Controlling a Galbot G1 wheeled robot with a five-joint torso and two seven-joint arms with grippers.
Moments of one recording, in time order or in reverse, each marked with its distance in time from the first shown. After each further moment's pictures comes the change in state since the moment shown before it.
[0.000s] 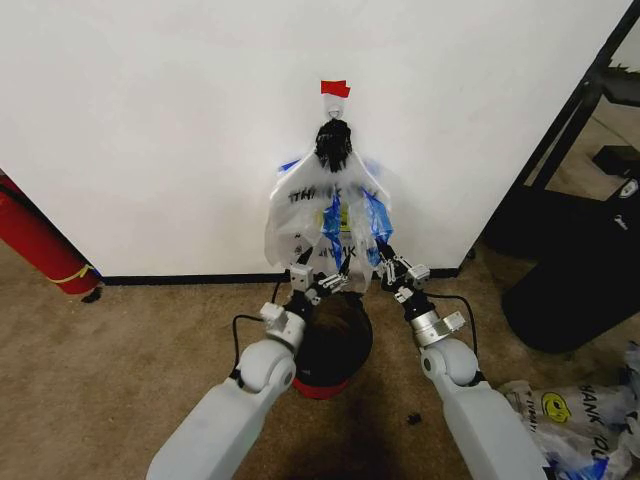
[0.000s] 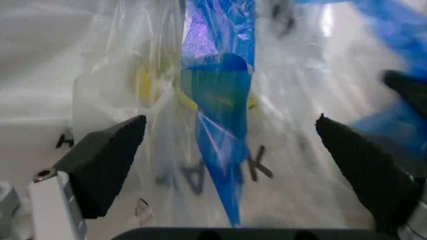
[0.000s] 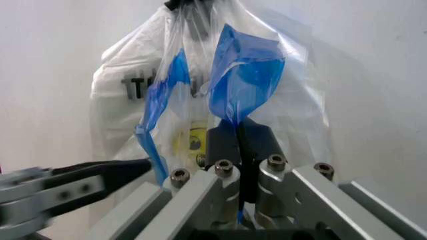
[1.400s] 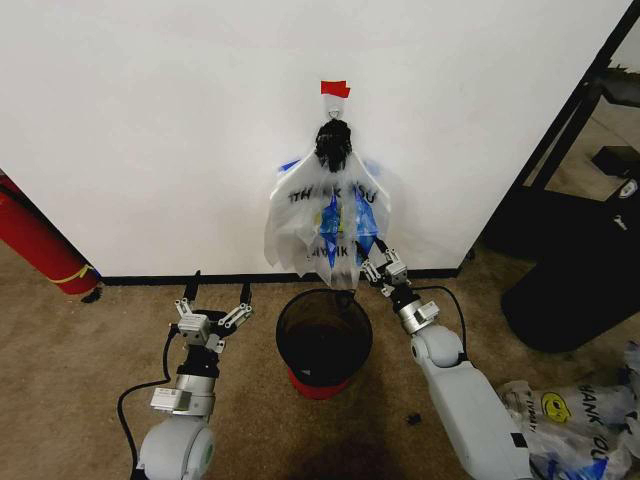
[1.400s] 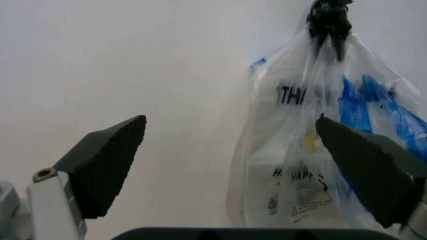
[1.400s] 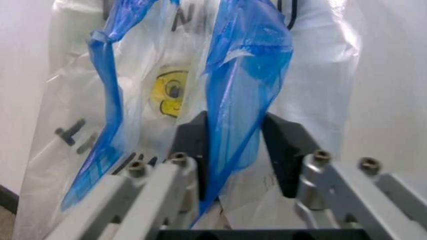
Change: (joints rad) left arm 0.619 -0.033 -0.515 -0.402 0.290 -0.262 0.063; right arm 0.132 0.062 -0.001 -0.216 -0.260 0.061 0.045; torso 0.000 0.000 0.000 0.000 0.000
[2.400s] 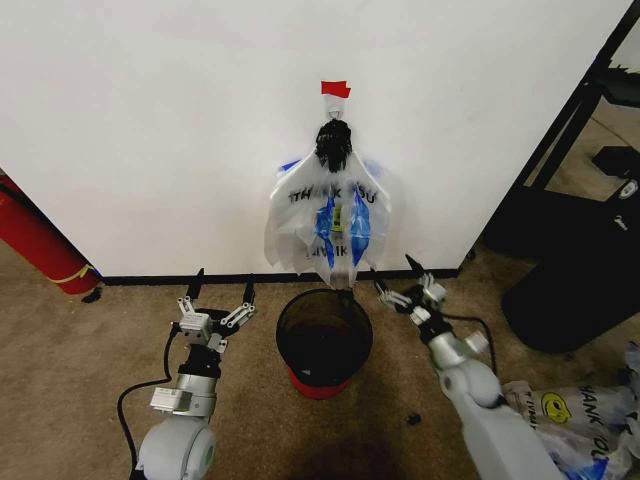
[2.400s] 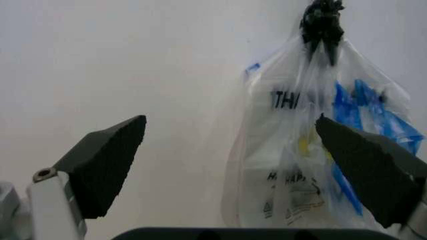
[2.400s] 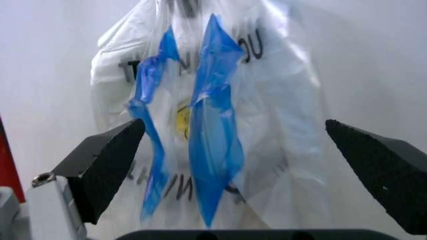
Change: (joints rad) left arm 0.004 0.017 -0.005 -0.019 -0.016 0.009 0.012; right arm -0.135 -0.039 0.023 0.135 0.338 -0.051 -0.130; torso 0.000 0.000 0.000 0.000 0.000
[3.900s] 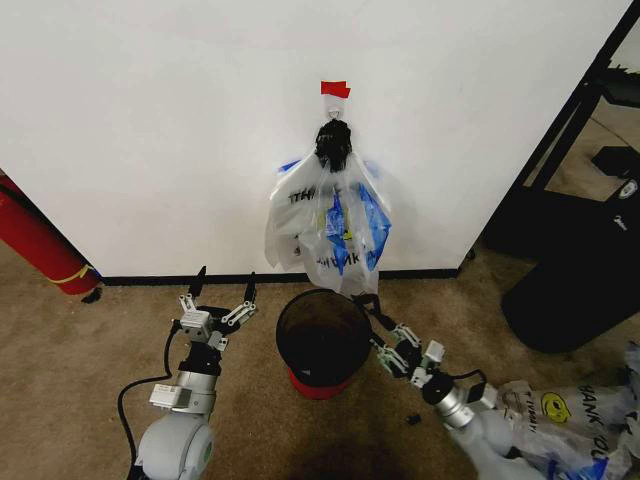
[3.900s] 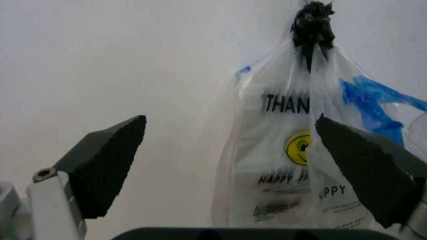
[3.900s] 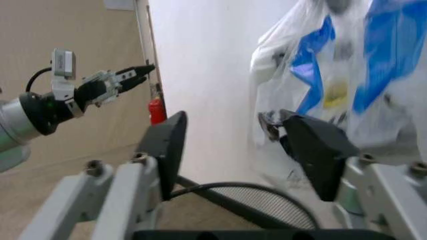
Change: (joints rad) left arm -0.014 0.007 0.018 0.002 -0.018 0.003 0.012; right arm -0.267 -0.109 0.141 0.134 0.227 -0.027 -0.613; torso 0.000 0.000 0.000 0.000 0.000
